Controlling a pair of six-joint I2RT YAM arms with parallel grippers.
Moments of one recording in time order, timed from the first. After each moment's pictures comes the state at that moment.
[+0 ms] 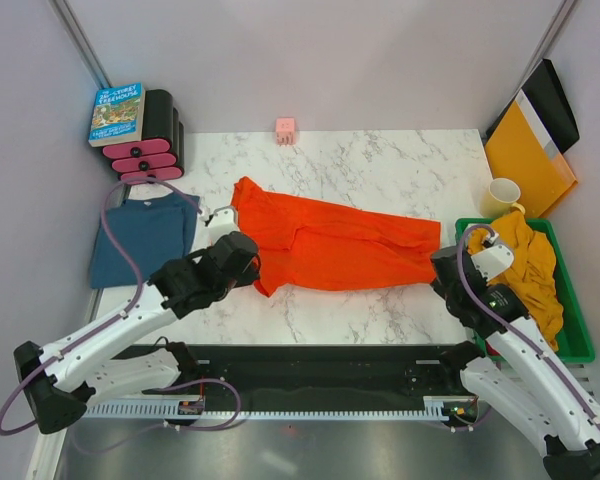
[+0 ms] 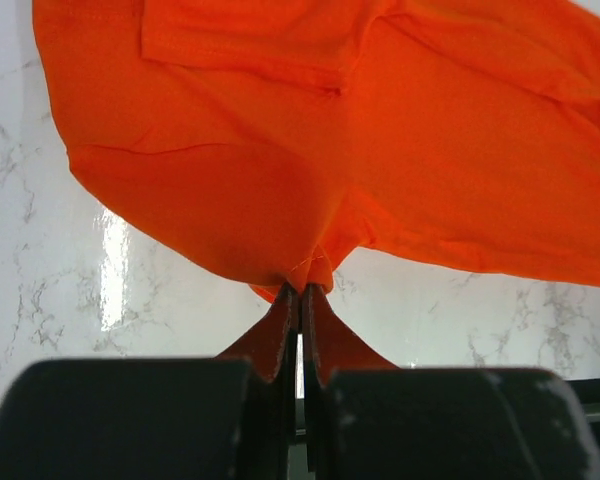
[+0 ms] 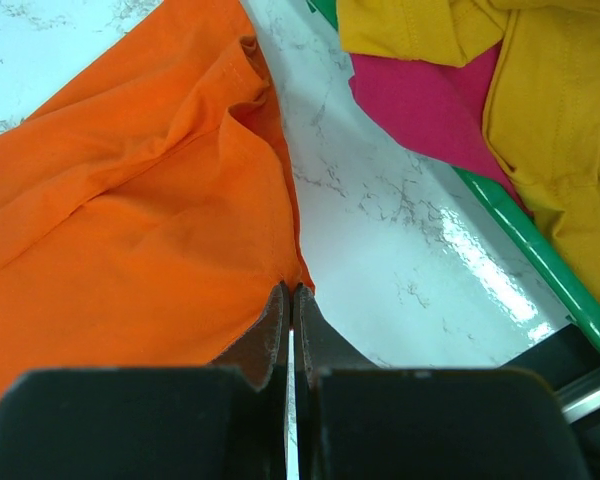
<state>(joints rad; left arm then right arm) -0.88 0.98 0.92 -0.80 -0.51 -0.89 0.45 0.69 0.69 -0.93 0.61 1.08</state>
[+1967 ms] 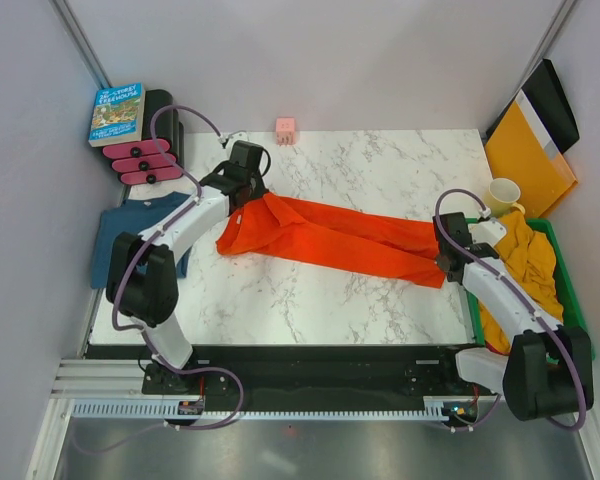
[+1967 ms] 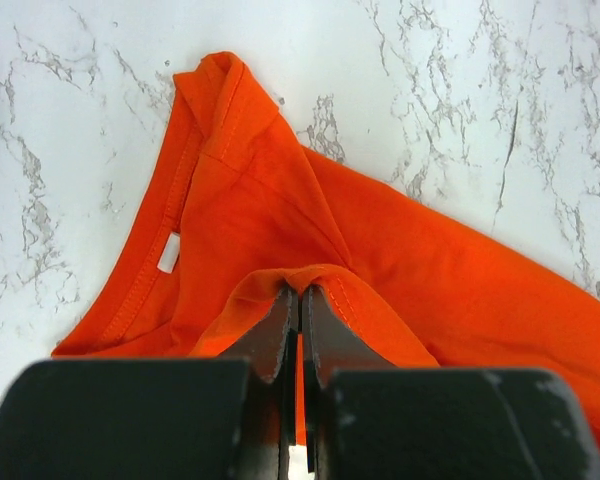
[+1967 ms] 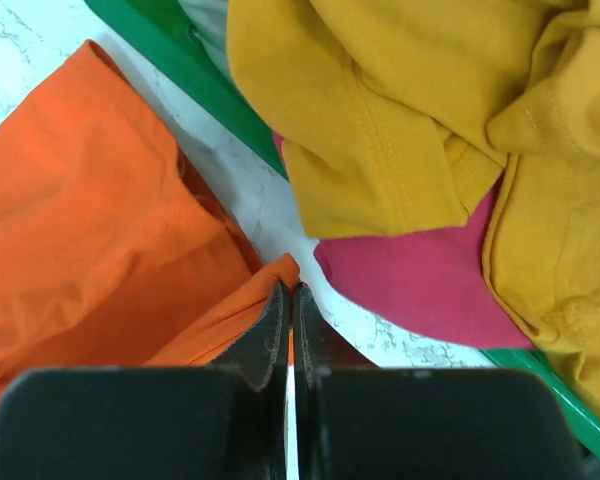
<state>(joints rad) -0.41 1.72 1.37 -0.39 -0.33 -0.55 0.13 1.16 0.69 -0.59 0.58 0.89</state>
